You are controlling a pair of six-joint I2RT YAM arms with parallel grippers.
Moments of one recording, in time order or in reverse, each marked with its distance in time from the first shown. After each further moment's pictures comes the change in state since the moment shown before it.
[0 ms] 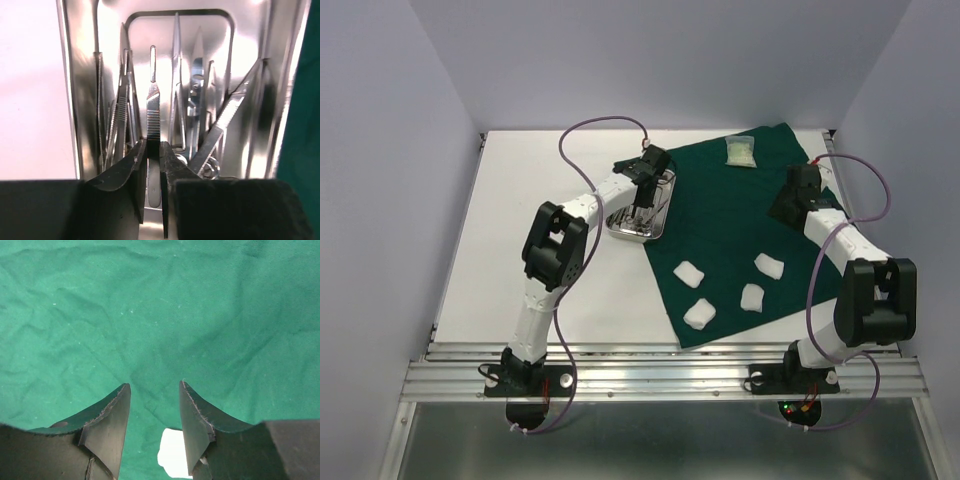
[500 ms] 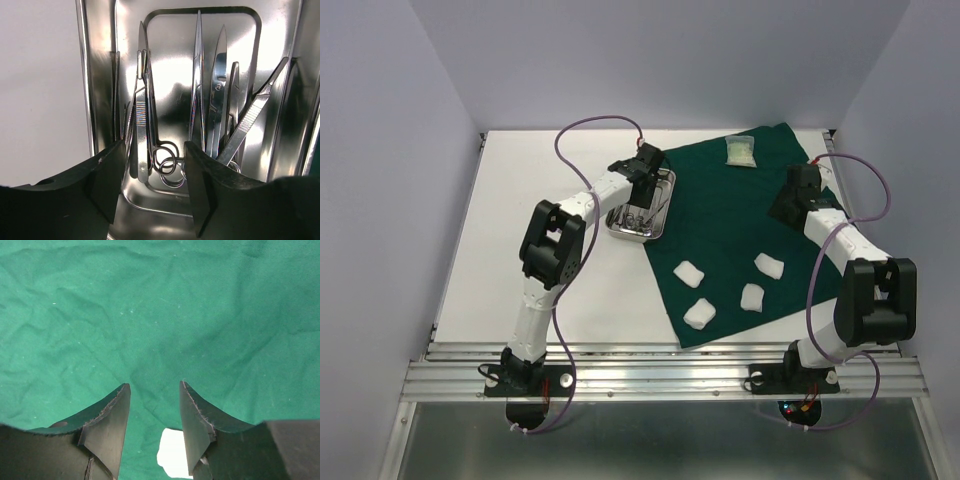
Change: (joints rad) left arm 0.046 0.000 -0.025 0.007 0.003 0.040; right arm 0.000 0.000 0.000 0.000 0.000 -0.004
